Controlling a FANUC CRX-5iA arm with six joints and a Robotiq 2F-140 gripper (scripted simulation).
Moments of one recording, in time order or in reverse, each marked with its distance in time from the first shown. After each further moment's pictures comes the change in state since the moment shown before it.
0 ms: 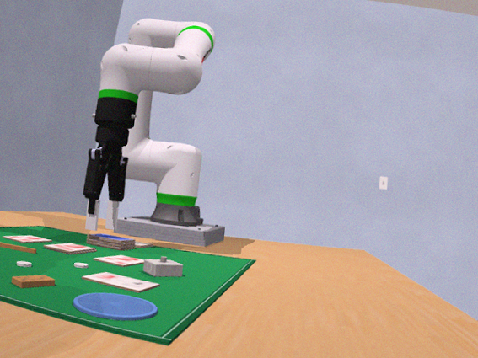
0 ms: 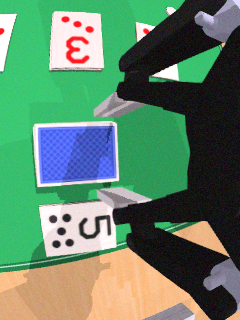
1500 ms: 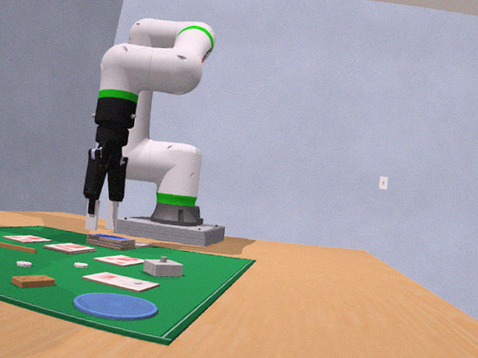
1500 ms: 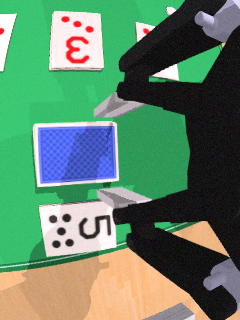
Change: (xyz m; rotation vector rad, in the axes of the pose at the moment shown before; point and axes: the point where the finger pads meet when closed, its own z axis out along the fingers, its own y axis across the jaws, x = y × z) arm 0.000 0.000 0.000 0.000 0.000 0.000
